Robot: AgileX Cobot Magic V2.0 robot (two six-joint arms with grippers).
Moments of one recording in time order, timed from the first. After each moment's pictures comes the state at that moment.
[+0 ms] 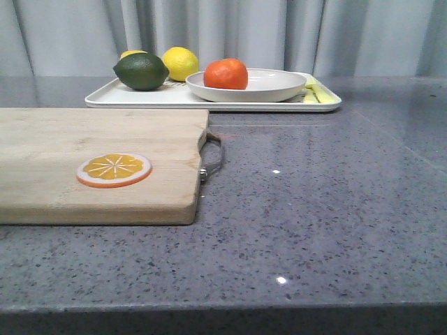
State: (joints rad) left arm -0.32 0.80 -0.60 -0.39 0.22 0.37; right arm 0.09 1.98 -2.19 0.52 0.91 -0.28
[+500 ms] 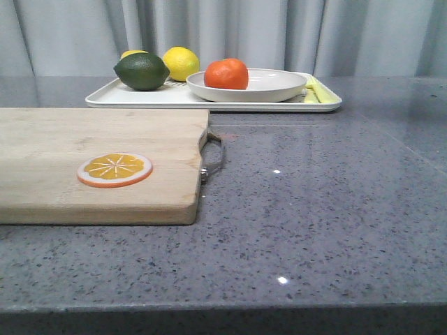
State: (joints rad) left arm -0.32 0.77 -0.60 -0.39 0.22 0.37; right arm 0.09 1.63 -1.83 0.50 0.93 -0.43
